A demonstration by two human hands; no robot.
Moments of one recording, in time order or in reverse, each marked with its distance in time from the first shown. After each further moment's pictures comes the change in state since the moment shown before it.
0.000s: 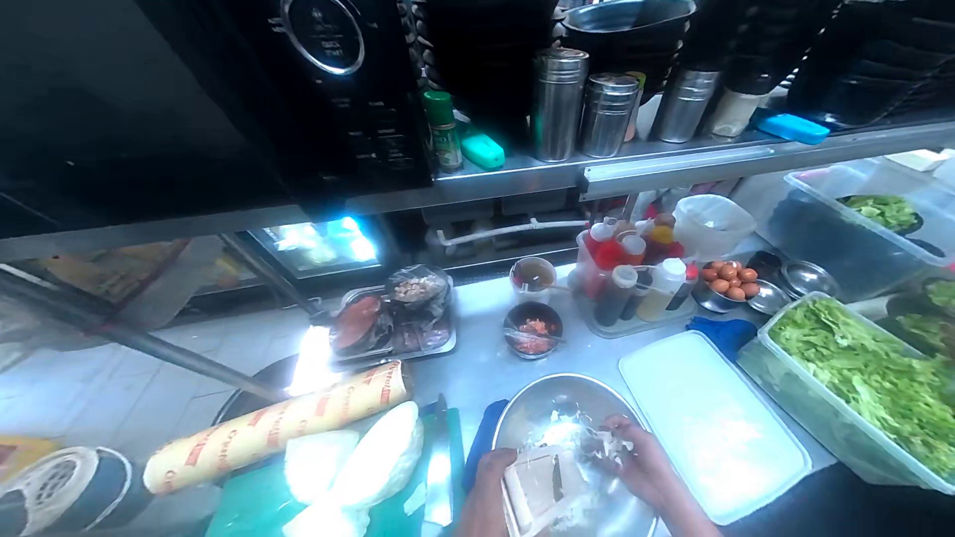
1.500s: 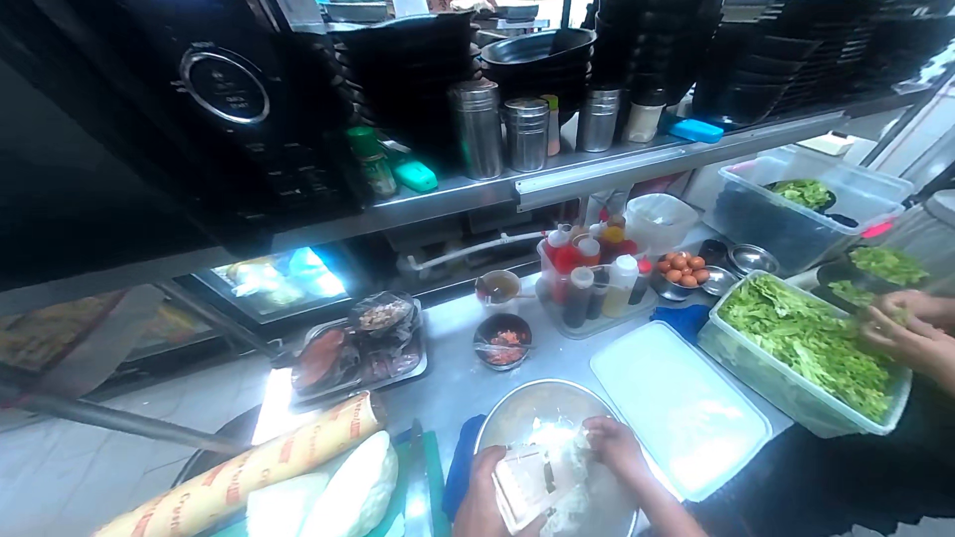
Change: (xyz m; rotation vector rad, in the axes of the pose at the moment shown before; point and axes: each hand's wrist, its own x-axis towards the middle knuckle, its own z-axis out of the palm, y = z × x) left_hand 0.016 0.009 0.034 -0.004 0.031 0.122; right_hand -0.001 0.007 -0.022 -0.599 0.243 -0.202
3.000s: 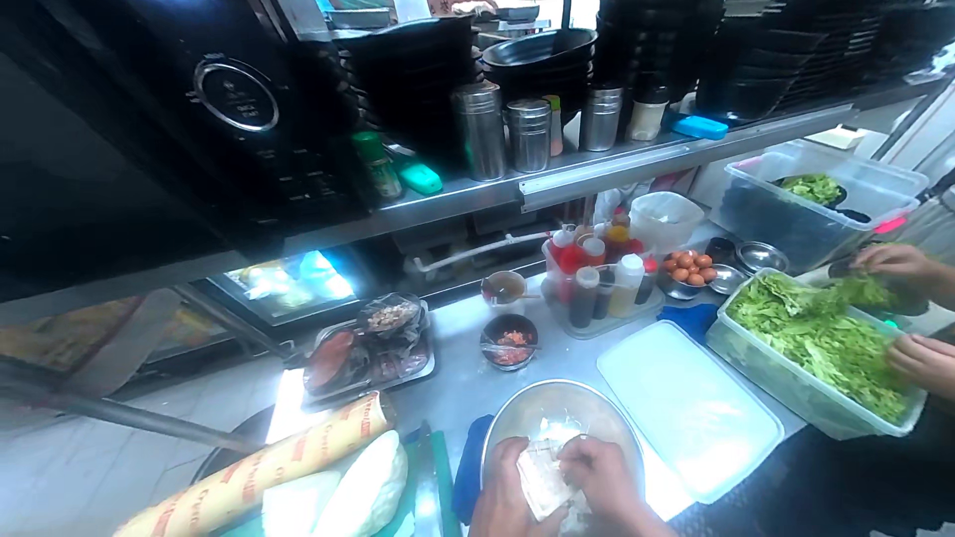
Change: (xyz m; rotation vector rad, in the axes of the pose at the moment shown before) left_hand 0.014 0.012 0.009 0.138 -0.051 -0.003; right_hand -0.057 -0.030 0.046 -0.519 -0.103 -0.515
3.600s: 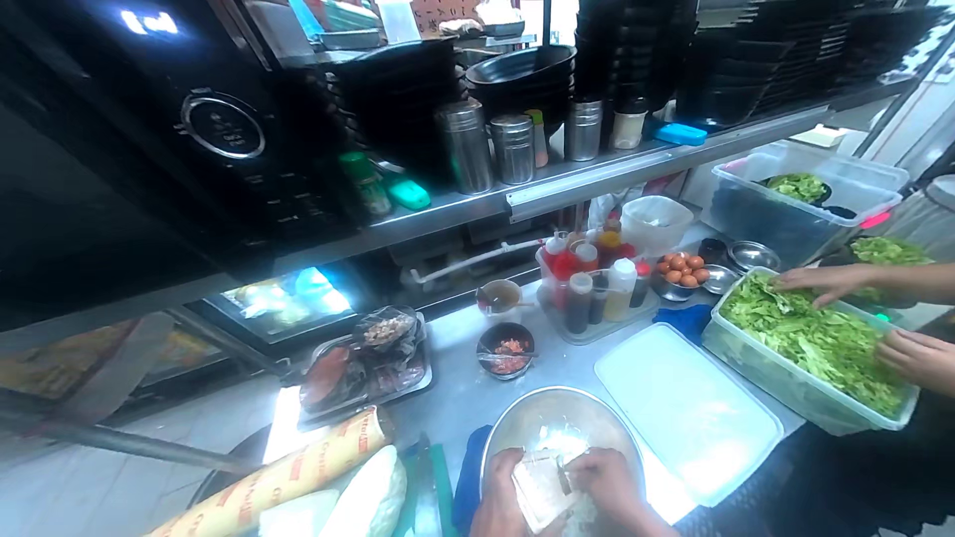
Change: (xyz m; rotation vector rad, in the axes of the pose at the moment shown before) left_hand -0.003 0.001 -0.001 -0.033 -0.013 -0.020; right_hand 0.002 0.047 0.000 -0.060 -0.085 0.164
